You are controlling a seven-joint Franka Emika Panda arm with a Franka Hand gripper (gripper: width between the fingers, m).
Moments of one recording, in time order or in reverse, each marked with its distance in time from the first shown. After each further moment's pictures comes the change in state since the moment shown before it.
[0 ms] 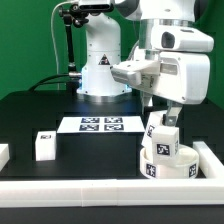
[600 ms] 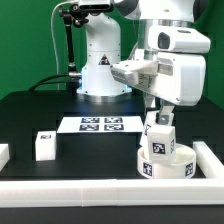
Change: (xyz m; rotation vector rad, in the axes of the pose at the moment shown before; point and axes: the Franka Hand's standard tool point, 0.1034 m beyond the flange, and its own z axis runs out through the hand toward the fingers) arm -0.002 -0.003 0.001 0.049 -0.006 0.077
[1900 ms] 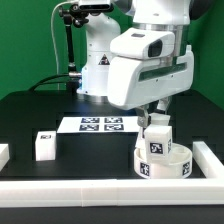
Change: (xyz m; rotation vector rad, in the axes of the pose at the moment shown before) arm -0.009 0.005 0.003 0.095 0.029 1.060
